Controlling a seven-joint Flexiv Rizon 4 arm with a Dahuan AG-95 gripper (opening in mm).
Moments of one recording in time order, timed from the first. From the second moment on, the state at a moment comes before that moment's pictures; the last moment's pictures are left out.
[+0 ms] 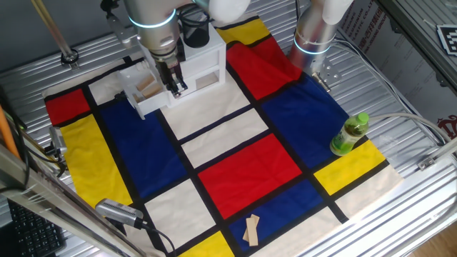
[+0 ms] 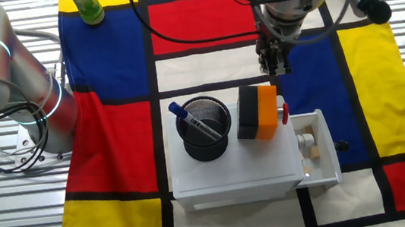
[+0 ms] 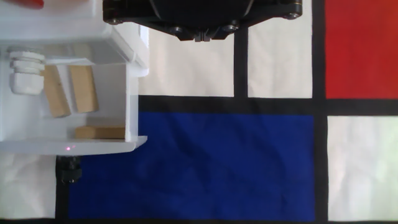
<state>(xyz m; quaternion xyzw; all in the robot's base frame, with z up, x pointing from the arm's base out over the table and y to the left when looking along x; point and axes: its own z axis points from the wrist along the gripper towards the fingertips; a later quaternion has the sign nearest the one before) 0.500 0.000 0.171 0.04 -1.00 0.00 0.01</state>
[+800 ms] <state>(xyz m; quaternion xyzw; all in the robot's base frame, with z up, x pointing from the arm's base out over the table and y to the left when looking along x) 0.504 -0.005 0.168 -0.02 -1.00 -0.02 0.01</state>
